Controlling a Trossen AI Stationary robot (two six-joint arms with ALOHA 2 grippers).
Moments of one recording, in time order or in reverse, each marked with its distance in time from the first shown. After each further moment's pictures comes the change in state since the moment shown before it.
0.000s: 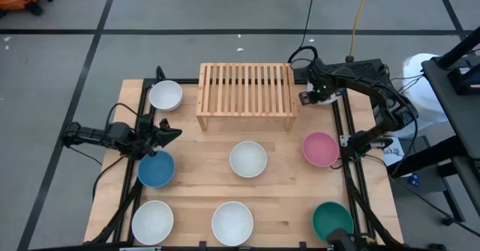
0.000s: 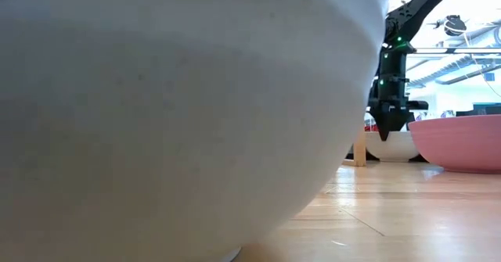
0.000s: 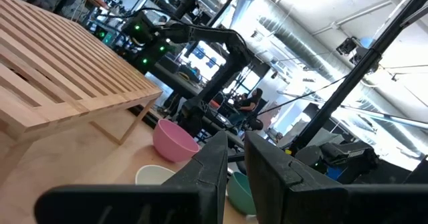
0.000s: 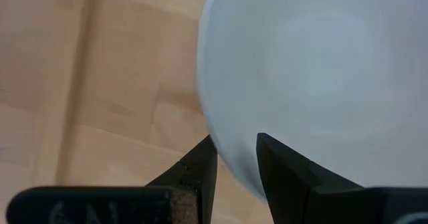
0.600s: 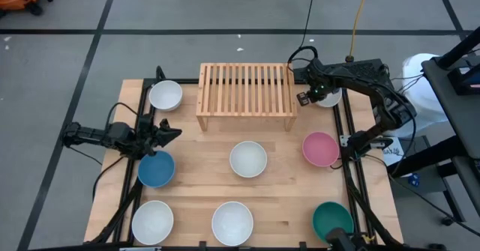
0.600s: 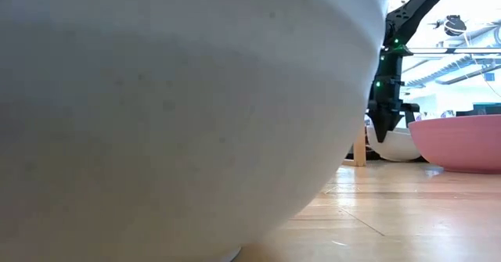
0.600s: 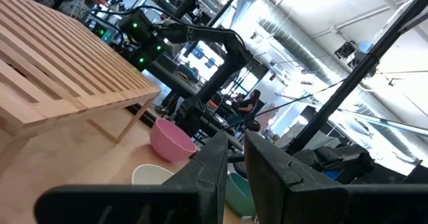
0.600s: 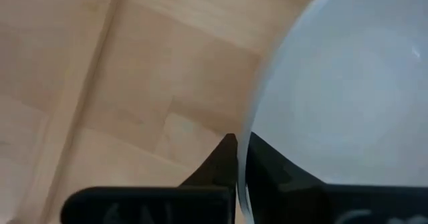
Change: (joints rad) left arm 0.000 0.000 0.000 0.003 0.000 -0.026; right arm 0.001 0.004 0.002 0.015 -0.002 -0.107
